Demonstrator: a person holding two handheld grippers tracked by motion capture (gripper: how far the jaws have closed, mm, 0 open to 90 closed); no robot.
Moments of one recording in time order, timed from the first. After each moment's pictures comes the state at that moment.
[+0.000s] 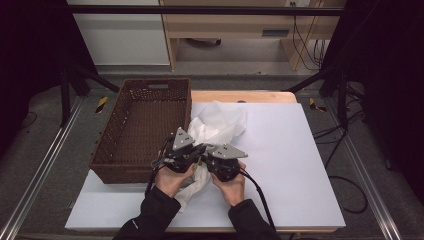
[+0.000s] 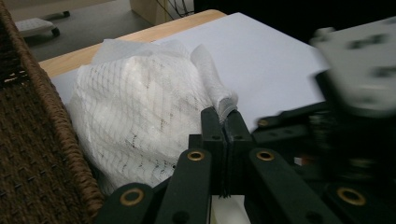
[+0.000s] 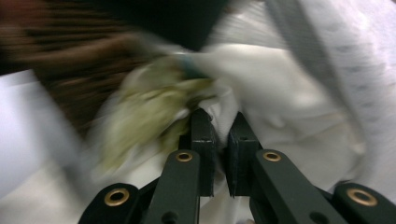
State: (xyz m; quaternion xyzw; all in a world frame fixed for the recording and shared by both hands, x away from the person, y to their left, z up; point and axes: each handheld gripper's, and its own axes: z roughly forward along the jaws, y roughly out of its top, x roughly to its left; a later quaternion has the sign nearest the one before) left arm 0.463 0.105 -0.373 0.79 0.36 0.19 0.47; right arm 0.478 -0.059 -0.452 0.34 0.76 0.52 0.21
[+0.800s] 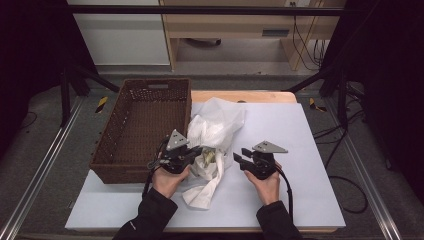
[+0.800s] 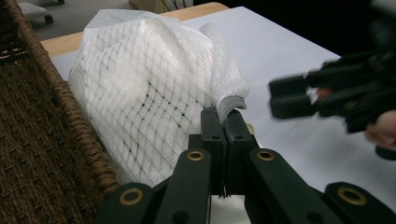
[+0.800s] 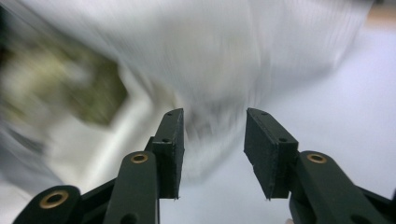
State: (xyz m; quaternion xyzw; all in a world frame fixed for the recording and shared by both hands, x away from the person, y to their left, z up) left arm 0.470 0.118 -0.390 0.78 0.37 0.17 0.47; right arm 0.484 -0.159 -0.458 0.44 0.74 0.48 0.18
